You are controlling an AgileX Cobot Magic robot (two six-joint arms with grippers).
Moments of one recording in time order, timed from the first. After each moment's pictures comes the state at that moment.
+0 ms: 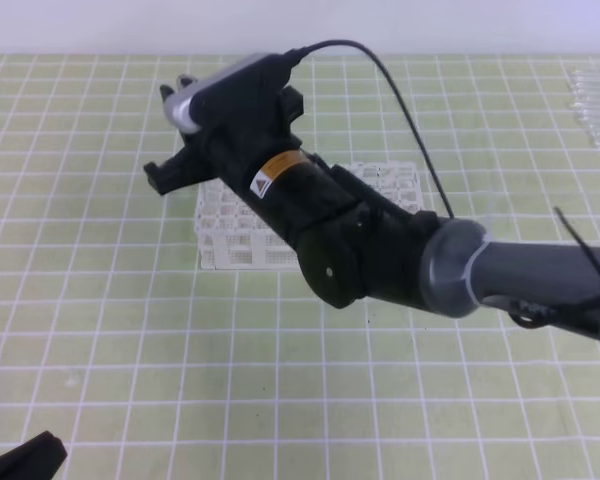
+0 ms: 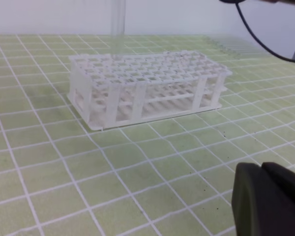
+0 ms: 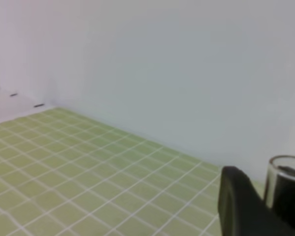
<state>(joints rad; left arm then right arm) -0.69 -0.01 0.01 0.31 0.22 -0.43 0.84 2.02 -1.44 0.22 -0.58 -0.21</state>
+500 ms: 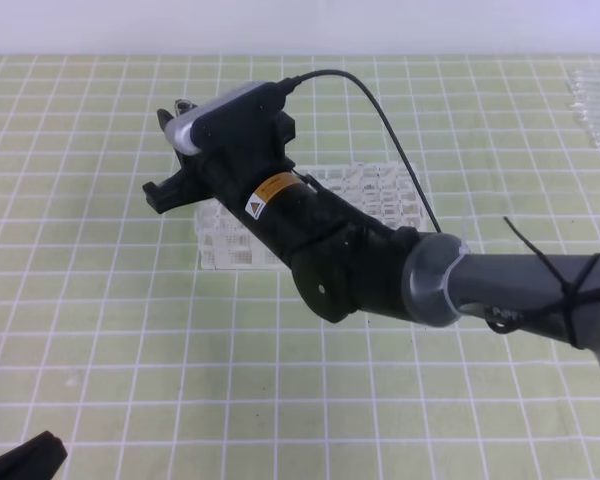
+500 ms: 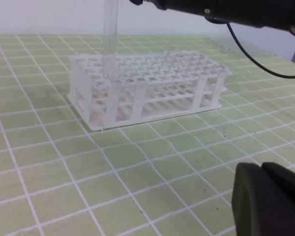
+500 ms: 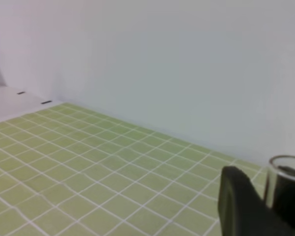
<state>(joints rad) -0.69 -0.01 0.01 0.31 0.22 -0.43 0.84 2.07 -1.45 0.16 -0.63 -0.12</state>
